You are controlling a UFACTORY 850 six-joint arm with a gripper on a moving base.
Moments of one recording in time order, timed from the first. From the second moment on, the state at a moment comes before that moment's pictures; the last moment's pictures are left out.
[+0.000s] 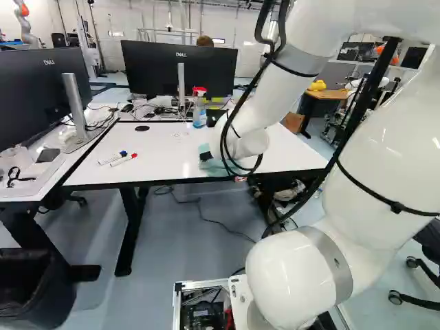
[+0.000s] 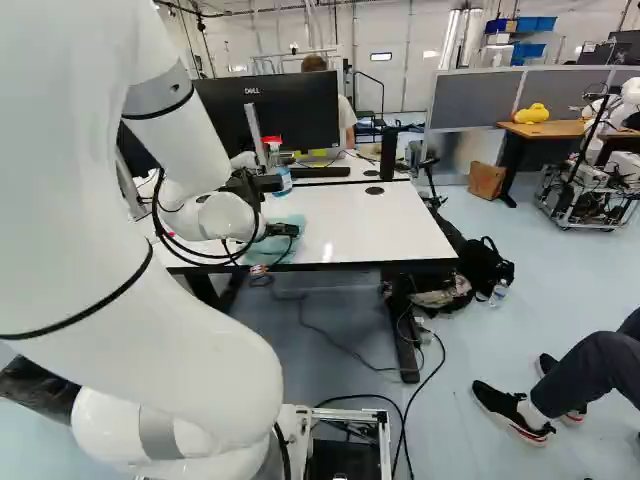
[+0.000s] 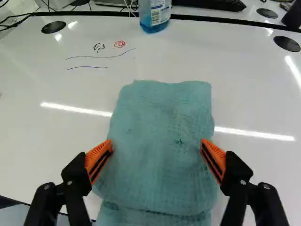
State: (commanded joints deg) arm 9.7 2.4 -23.3 0.0 22.7 0.0
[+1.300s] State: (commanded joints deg) arm 10.5 1.5 -27.8 0.0 22.7 0.0
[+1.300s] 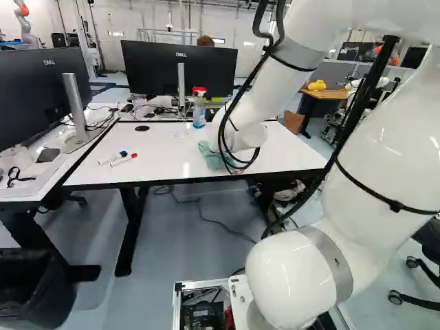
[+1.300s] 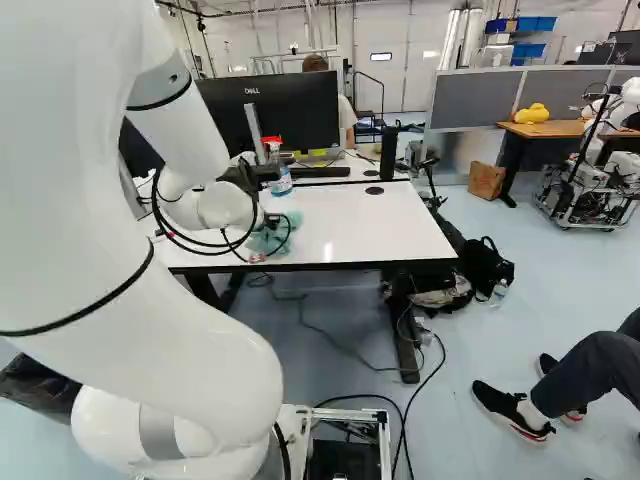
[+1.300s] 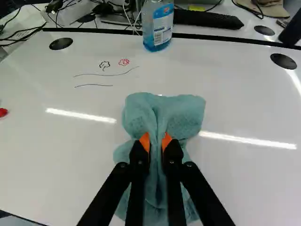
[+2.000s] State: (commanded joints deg) arm 13.8 -3.1 -37.6 0.0 22.7 0.0
